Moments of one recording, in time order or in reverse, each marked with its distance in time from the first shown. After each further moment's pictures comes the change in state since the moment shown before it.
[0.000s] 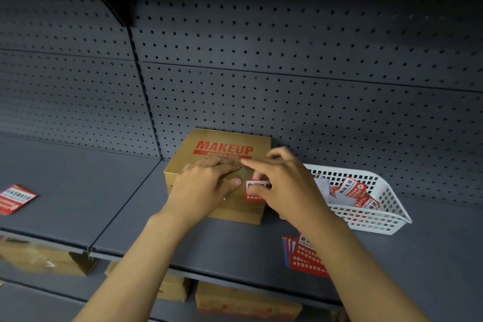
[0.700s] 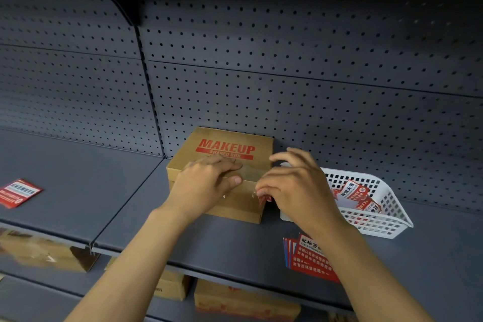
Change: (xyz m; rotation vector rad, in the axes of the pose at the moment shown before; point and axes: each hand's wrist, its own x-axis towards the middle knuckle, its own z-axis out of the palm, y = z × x) left_hand 0.004 -0.009 0.004 -0.045 0.019 -0.003; right_hand -0.011 0.008 -0.008 -0.121 0.144 -0.236
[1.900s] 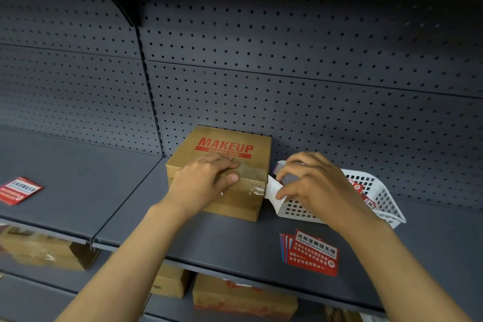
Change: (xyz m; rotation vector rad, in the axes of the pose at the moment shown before) left_hand -0.004 0.004 -0.003 -0.015 -0.003 -0.021; right_hand -0.015 0.024 -0.037 -0.135 -0.248 -0.123
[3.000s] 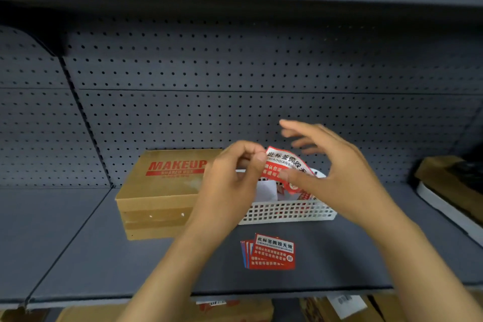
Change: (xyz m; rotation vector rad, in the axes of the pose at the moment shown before) left_hand -0.010 0.162 -0.024 -0.793 0.171 0.168; right_hand -0.063 -0.005 -0.101 0.514 0.365 0.499
